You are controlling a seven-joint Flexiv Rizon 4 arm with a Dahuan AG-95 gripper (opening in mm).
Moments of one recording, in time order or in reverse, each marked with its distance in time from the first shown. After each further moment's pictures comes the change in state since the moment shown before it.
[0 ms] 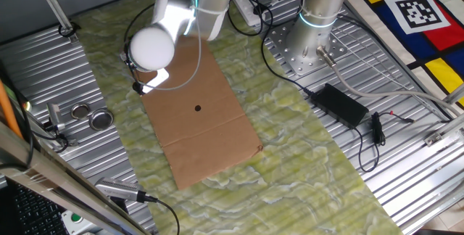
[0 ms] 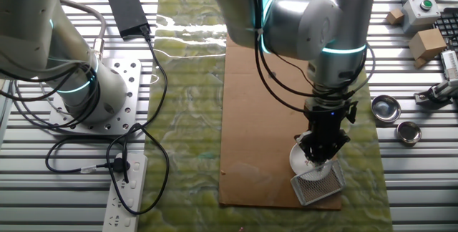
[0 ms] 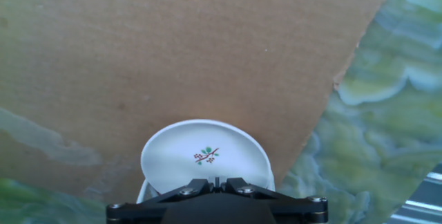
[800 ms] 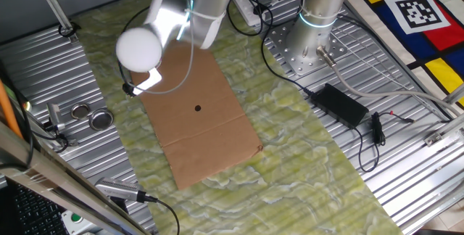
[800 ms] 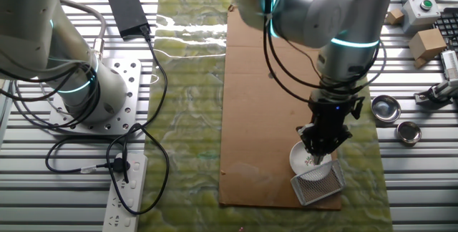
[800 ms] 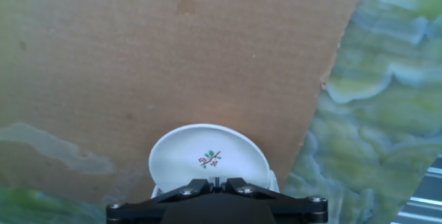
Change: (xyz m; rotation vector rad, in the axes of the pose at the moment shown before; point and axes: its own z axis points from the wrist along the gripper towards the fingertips) arm -0.007 0.002 -0.018 -0.076 -0.049 0.061
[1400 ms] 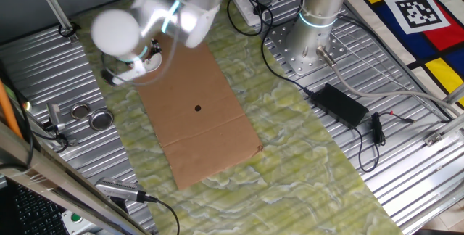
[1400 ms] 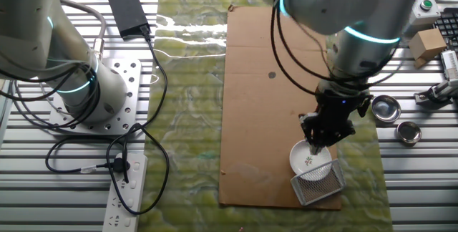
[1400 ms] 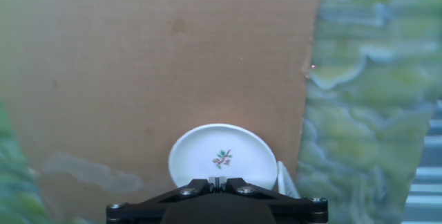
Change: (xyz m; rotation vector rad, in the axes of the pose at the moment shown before) arm 0.001 0.014 -0.038 -0.101 -0.150 0.245
